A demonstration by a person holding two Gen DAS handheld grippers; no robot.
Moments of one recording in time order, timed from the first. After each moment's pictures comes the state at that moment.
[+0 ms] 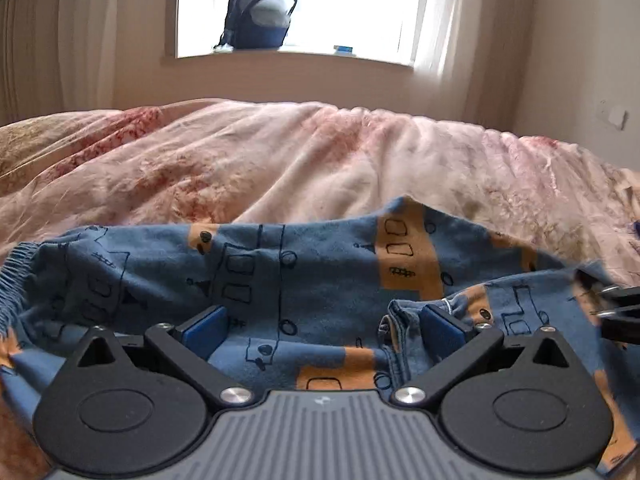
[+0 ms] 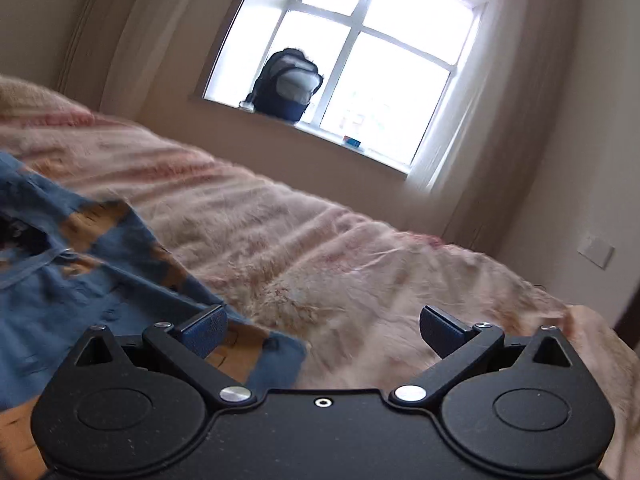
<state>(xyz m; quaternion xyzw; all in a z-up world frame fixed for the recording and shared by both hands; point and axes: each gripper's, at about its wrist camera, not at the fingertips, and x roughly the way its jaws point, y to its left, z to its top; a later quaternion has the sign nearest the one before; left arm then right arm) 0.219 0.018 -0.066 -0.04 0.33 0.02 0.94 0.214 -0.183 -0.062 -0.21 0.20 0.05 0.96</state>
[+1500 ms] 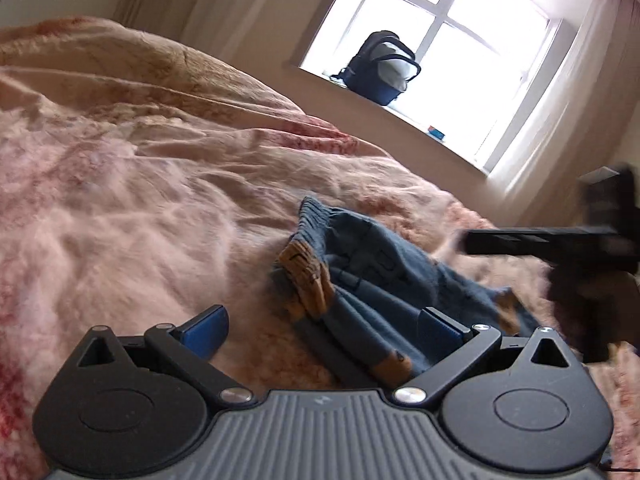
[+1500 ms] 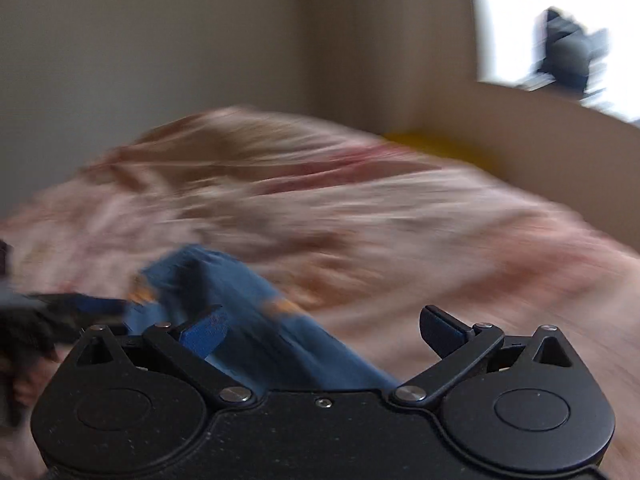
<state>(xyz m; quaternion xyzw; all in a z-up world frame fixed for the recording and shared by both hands) 0.093 0.168 -0.056 -0.26 0.25 0.10 0.93 0.330 0.023 0.003 -0.09 0.33 0.56 0.75</state>
